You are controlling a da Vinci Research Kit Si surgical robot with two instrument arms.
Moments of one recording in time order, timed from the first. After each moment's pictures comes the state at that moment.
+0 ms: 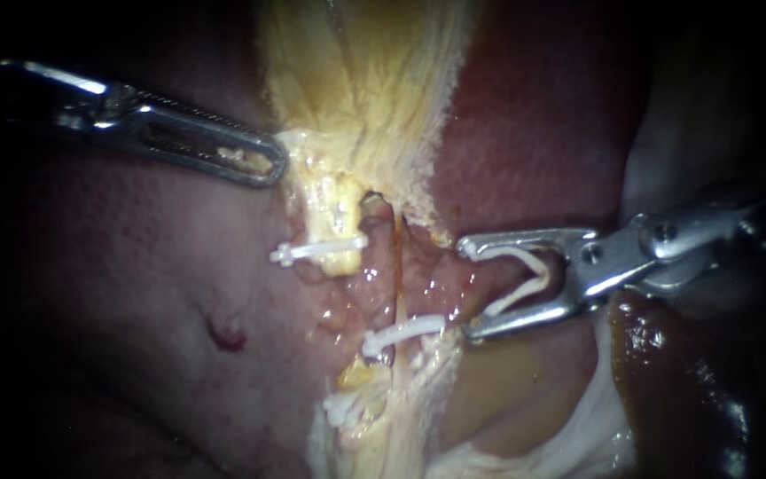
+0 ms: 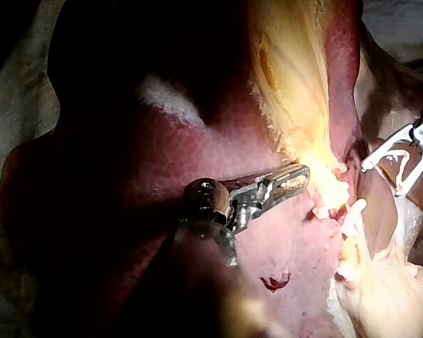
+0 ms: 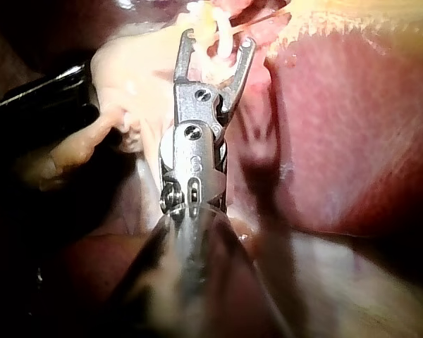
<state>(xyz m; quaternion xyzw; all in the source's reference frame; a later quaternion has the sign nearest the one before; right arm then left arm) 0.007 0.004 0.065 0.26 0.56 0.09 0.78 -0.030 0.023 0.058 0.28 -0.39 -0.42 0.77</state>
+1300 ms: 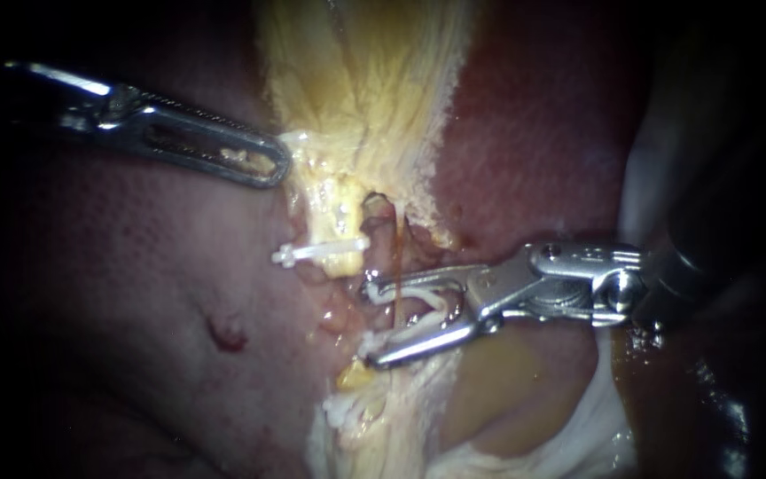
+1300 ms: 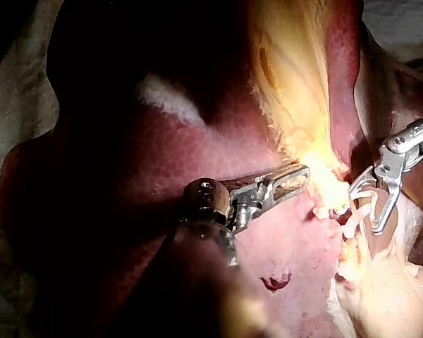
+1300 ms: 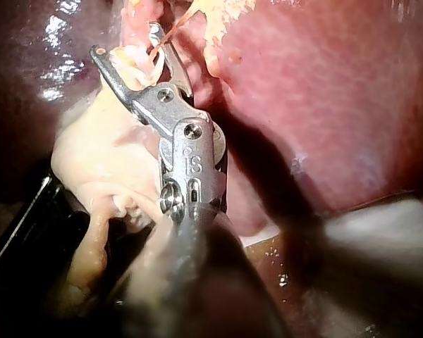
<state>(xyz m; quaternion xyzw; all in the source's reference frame) 0.014 0.001 0.071 0.40 0.58 0.15 0.69 -0.030 0.023 0.059 0.28 -0.39 -0.42 0.77</state>
